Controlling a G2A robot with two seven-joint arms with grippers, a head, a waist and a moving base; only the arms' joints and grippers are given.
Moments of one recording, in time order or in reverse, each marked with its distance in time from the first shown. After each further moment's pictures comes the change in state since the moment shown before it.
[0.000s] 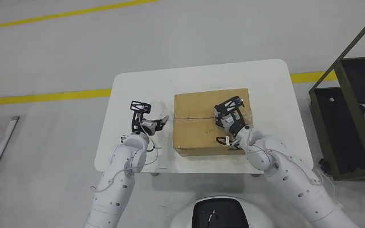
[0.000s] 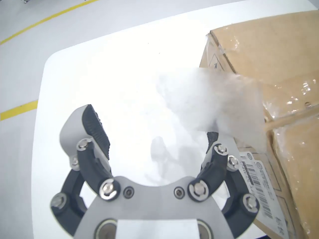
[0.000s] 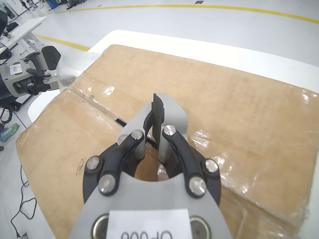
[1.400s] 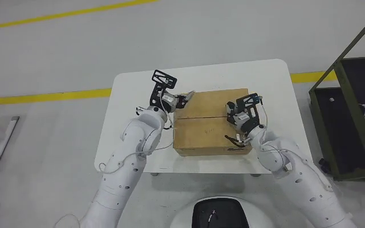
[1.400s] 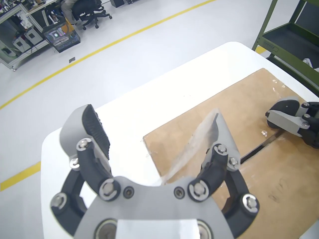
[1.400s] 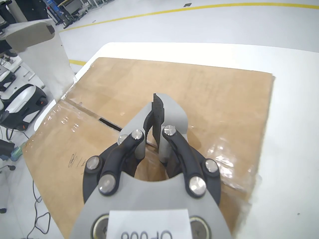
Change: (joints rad) left arm -0.257 -0.080 0.176 -0.037 0.031 -0.081 -0.024; right arm -0.098 -0.002 0.166 -0.076 0.097 -0.003 0.005
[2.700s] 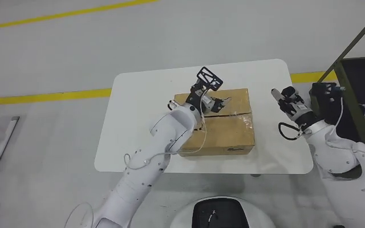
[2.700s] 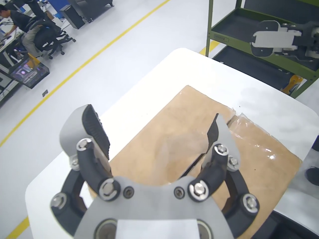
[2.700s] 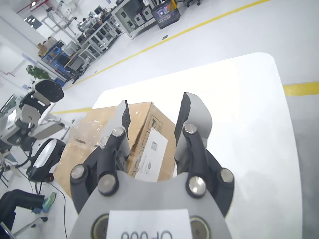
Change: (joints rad) left arm -0.080 -0.108 0.135 -0.031 0.041 -0.059 -0.093; right arm -0.175 0.056 0.414 -0.186 0.247 -0.169 0.110
